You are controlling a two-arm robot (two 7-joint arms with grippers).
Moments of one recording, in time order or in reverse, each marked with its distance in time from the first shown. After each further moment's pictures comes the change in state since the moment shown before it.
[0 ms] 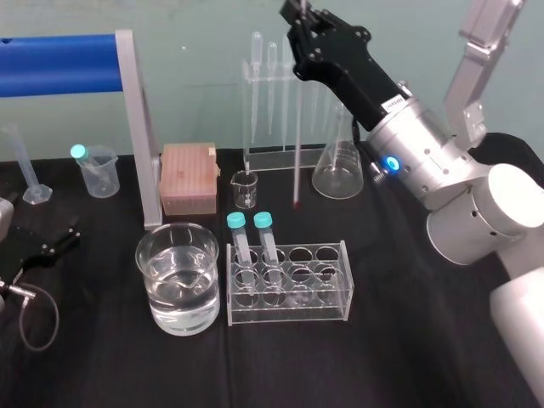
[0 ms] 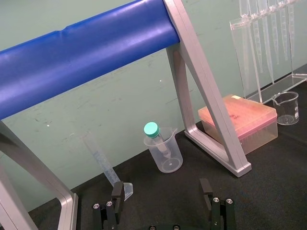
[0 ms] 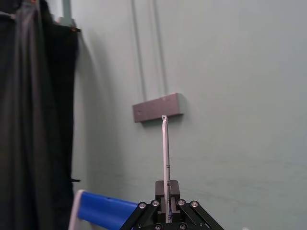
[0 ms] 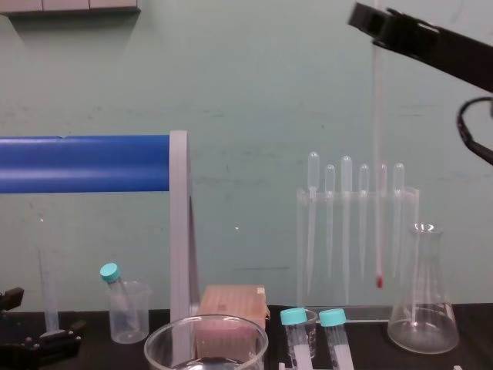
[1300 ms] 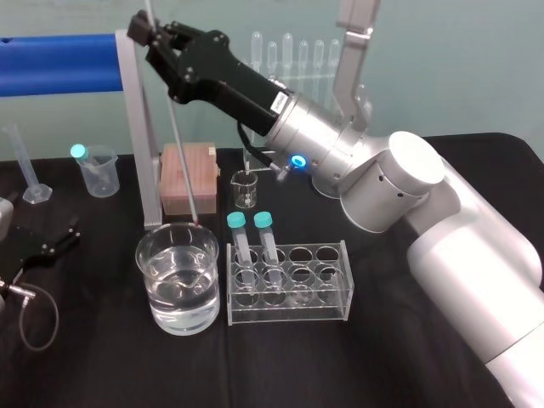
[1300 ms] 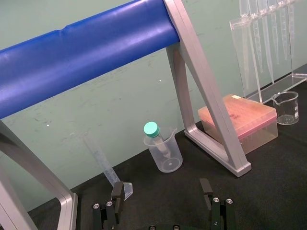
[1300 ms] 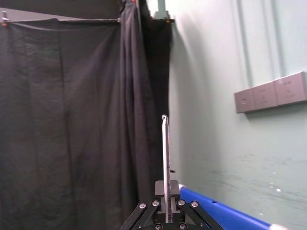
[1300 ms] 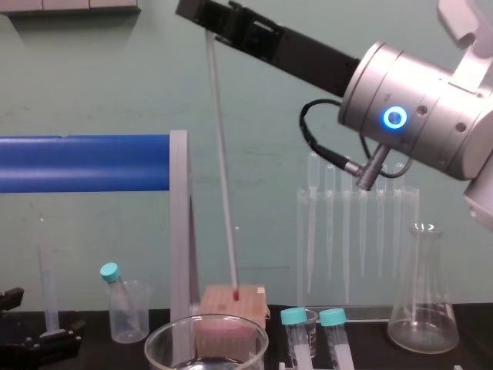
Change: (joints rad) left arm 0.000 0.000 0.000 0.000 0.000 0.000 0.000; right arm 0.249 -0.043 -0.254 0.263 0.178 -0.038 0.304
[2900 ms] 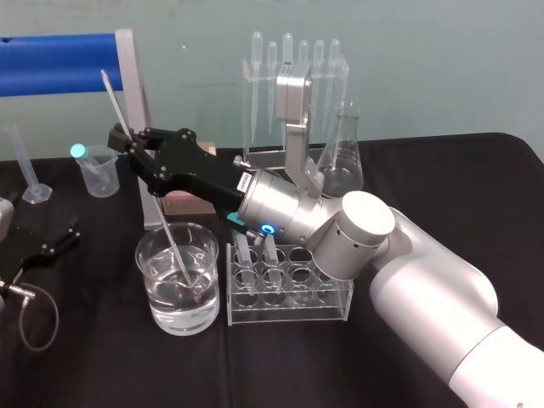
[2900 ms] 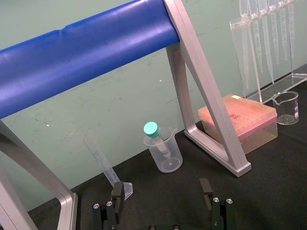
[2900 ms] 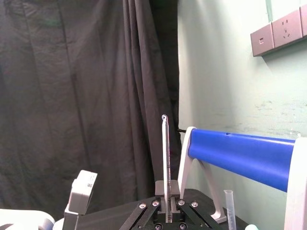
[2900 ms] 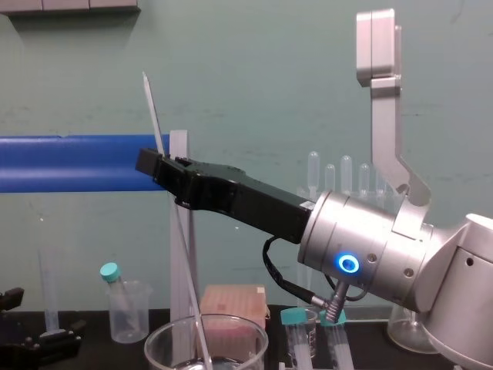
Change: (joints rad) left arm 0.000 0.000 0.000 0.000 0.000 0.000 0.000; right arm 0.024 -0.065 -0.103 0.301 -0.030 -0.110 0.126
